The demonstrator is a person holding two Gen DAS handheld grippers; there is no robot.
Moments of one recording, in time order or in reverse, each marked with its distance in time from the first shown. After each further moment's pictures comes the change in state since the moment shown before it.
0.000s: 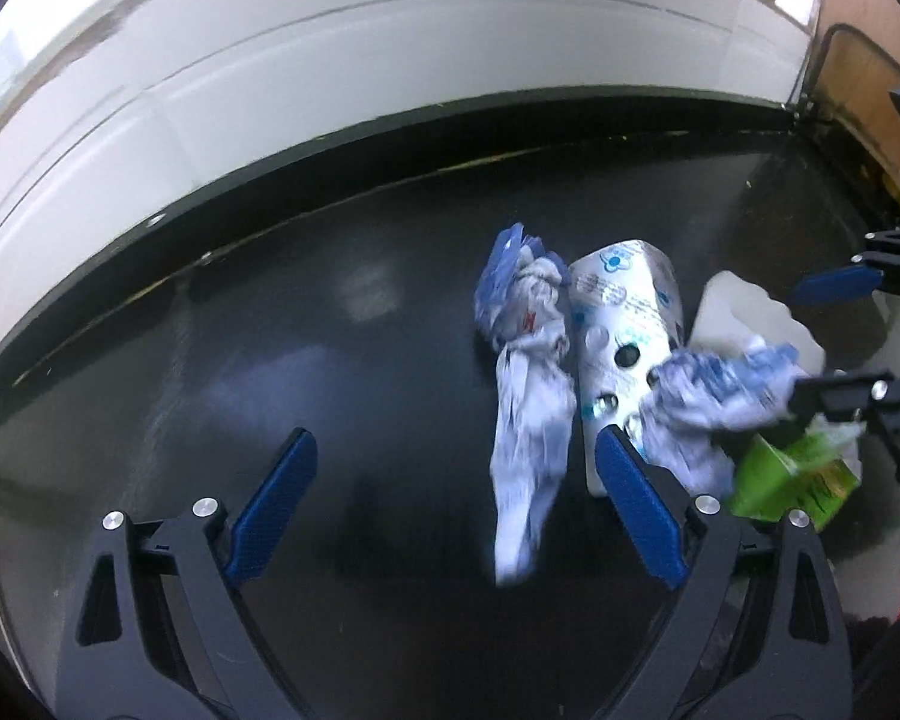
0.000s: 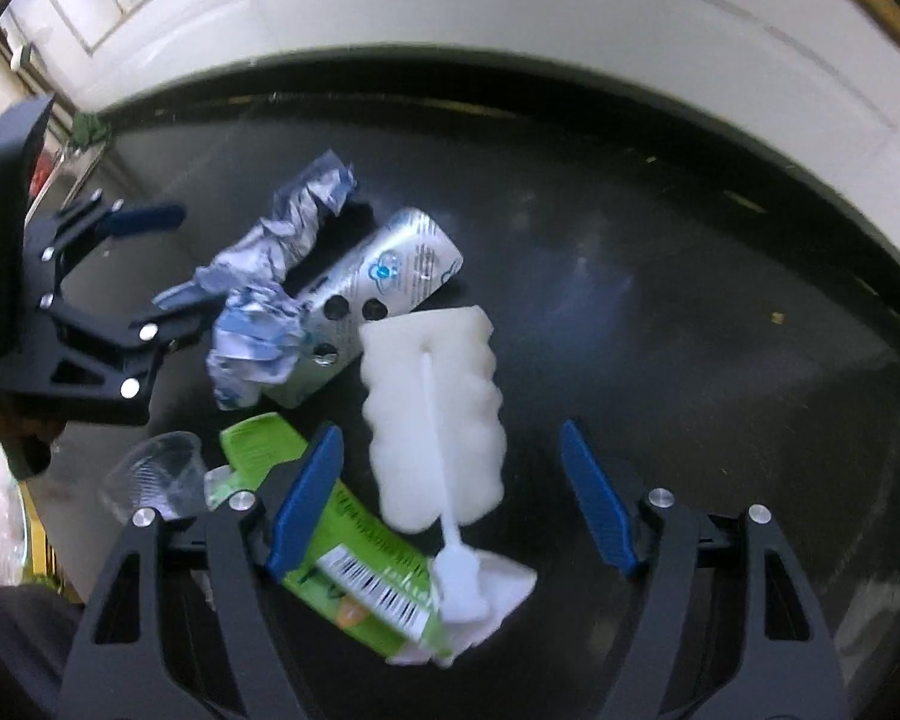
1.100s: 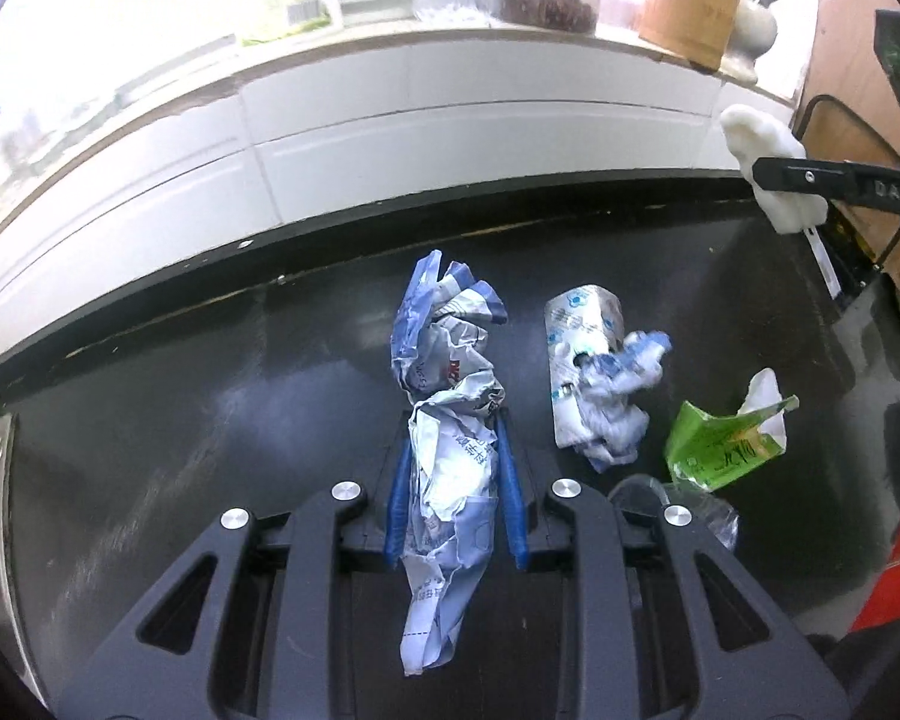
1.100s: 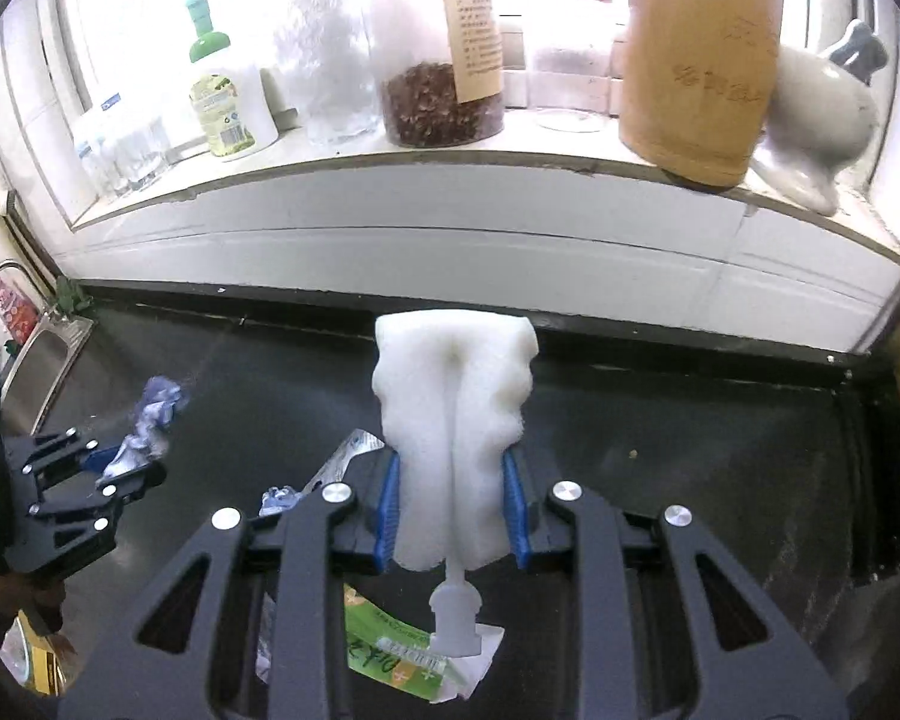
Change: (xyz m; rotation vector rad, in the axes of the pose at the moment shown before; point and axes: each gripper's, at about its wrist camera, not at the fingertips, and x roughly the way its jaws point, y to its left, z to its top) left arm -0.092 0.000 -0.024 -0.098 -0.120 0.019; right arm -0.133 -0.025 0.026 0.171 -0.391 -0.109
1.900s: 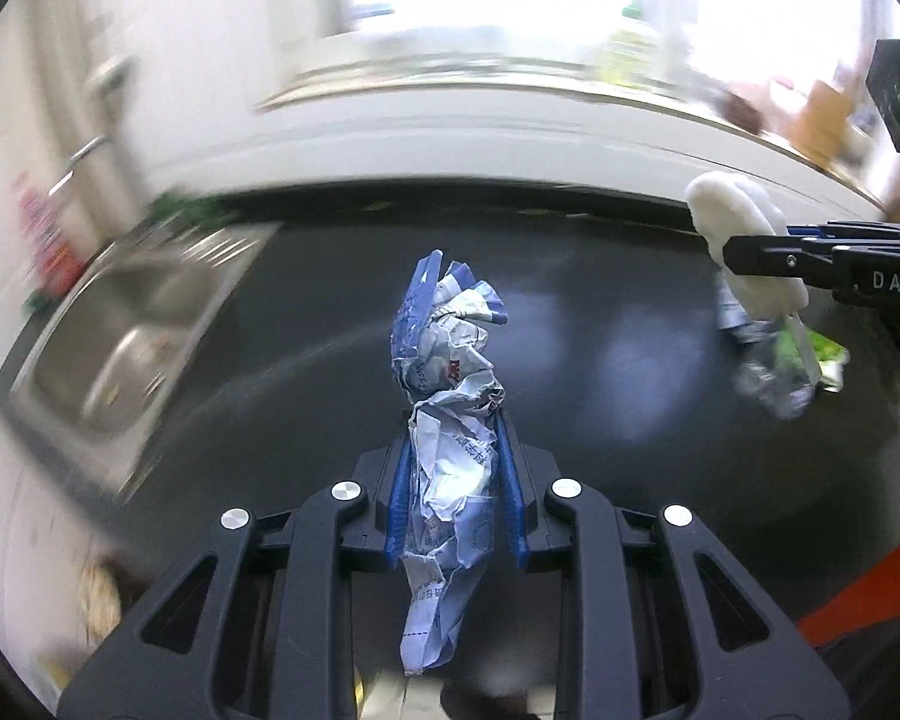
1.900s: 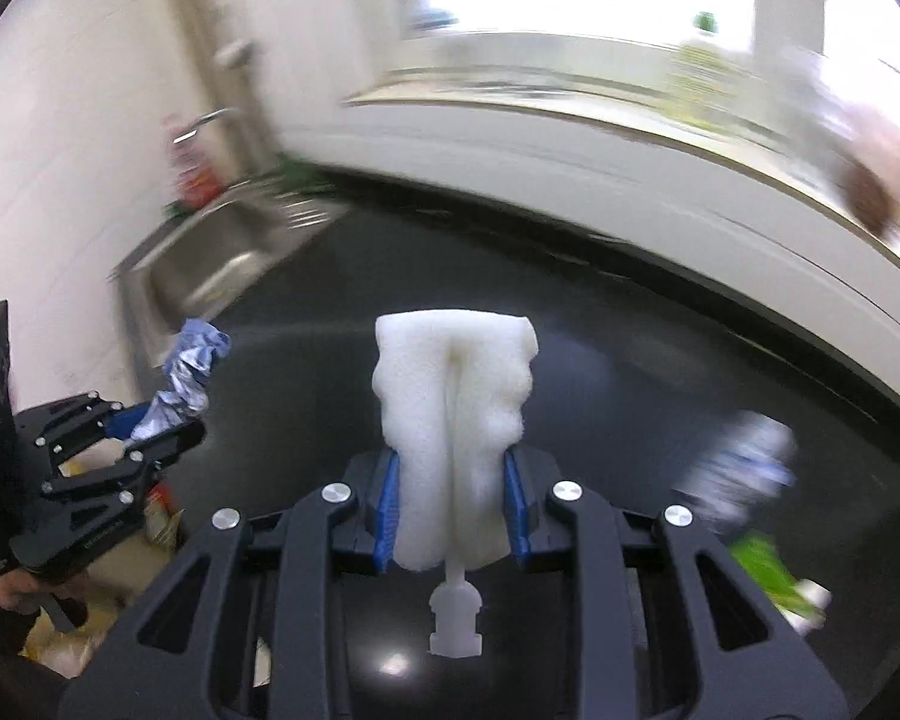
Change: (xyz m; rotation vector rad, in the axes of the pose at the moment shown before) left arm -0.196 0.132 -0.197 -0.345 -0.081 0.308; right arm -0.035 0.333 -0.084 -0.398 0.070 0.407
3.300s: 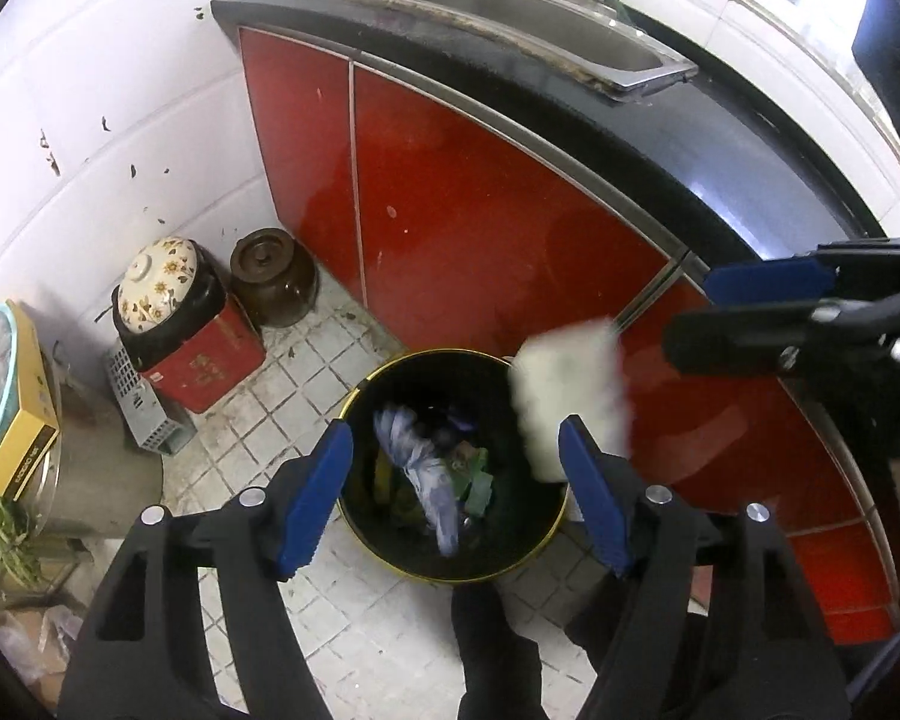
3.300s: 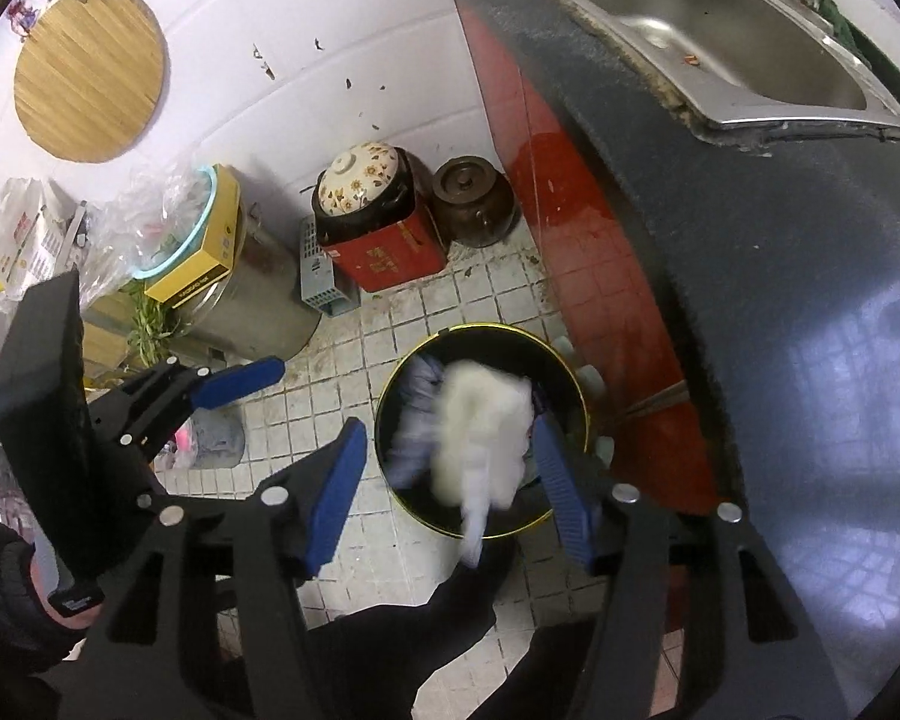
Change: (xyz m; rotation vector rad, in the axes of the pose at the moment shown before) left arm -0.016 0.258 -0.277 -0.567 0.200 0.195; right arm 0.222 0.376 -0.086 -0.432 0.477 0.330
